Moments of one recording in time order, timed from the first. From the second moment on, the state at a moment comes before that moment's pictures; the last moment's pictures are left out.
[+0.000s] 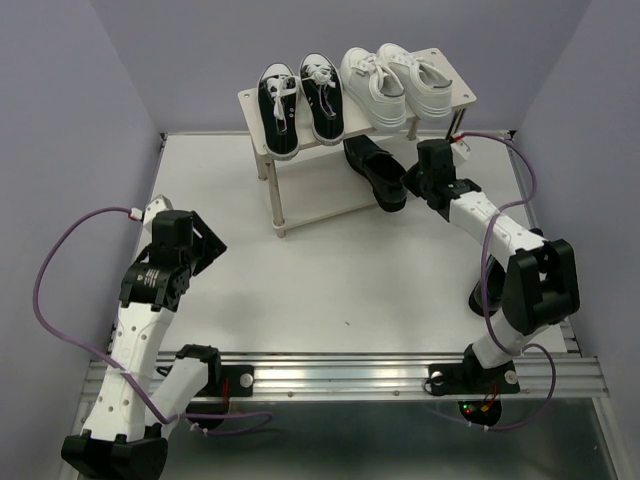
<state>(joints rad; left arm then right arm) -0.14 0.79 0.95 -0.90 -0.24 -0.73 0.32 1.63 1.26 -0.21 0.32 0.91</state>
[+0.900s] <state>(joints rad) -0.14 0.79 0.96 -0.91 -0.25 -0.73 0.30 1.63 1.17 -0.04 0.31 1.08</state>
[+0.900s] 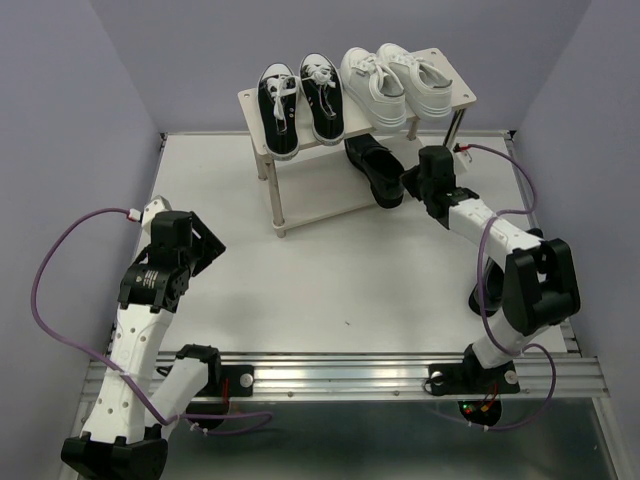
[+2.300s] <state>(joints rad) -0.14 0.79 0.96 -0.87 -0.27 -0.69 0.03 1.22 0.96 -0.91 0.58 0.96</state>
